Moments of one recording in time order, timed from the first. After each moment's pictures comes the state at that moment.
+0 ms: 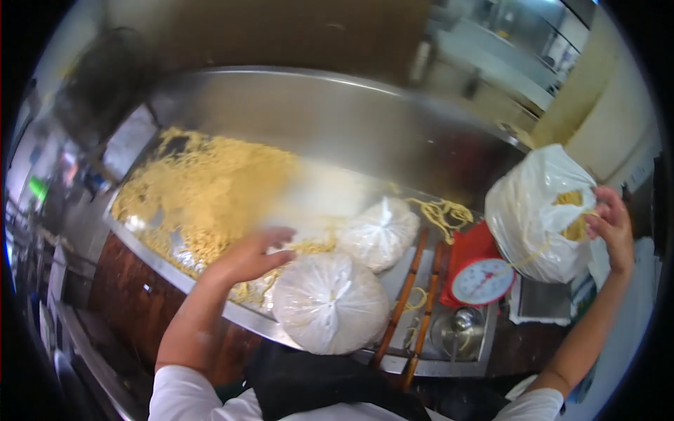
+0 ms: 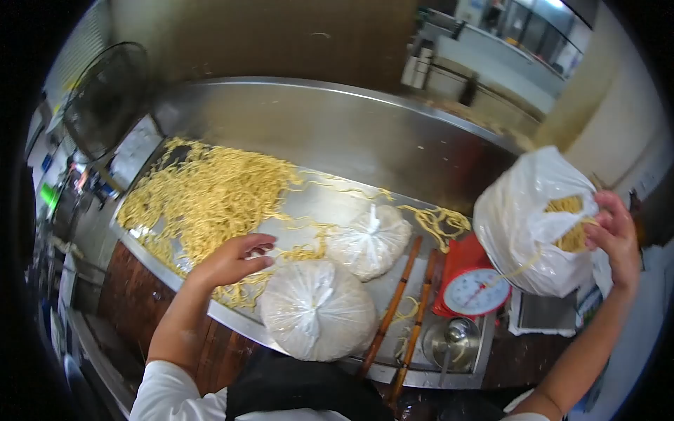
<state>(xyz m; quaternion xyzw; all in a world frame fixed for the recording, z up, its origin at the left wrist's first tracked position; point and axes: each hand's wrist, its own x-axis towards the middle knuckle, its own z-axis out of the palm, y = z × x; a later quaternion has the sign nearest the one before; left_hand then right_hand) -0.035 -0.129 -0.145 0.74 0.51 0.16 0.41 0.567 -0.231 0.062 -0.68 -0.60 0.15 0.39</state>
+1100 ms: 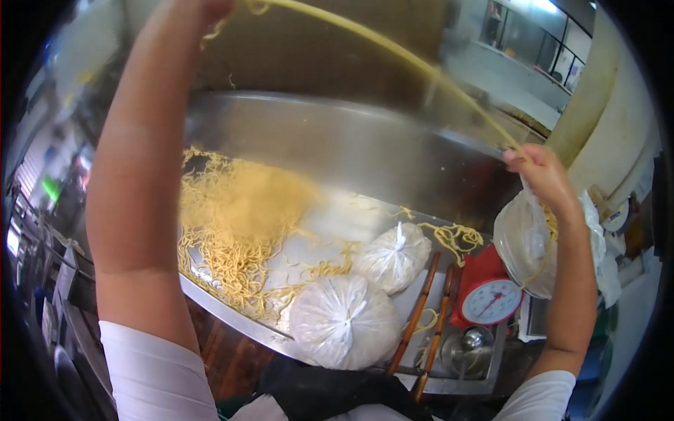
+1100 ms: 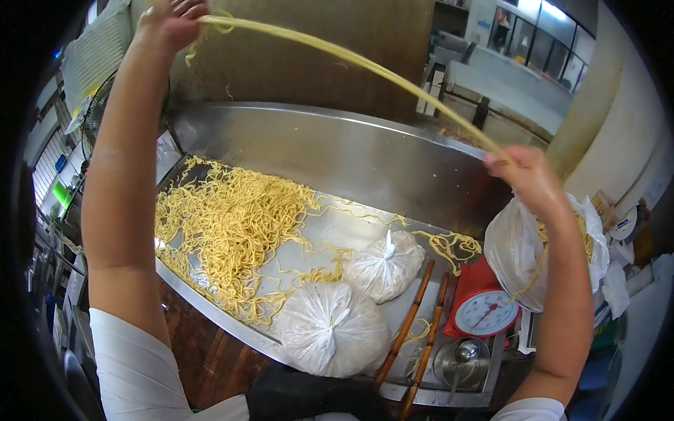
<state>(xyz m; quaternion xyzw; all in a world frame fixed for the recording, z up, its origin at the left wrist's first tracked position) -0.072 0.049 0.212 0.44 0.09 0.68 0.58 0.408 -0.091 0.056 -0.67 -0.65 0.14 0.32</state>
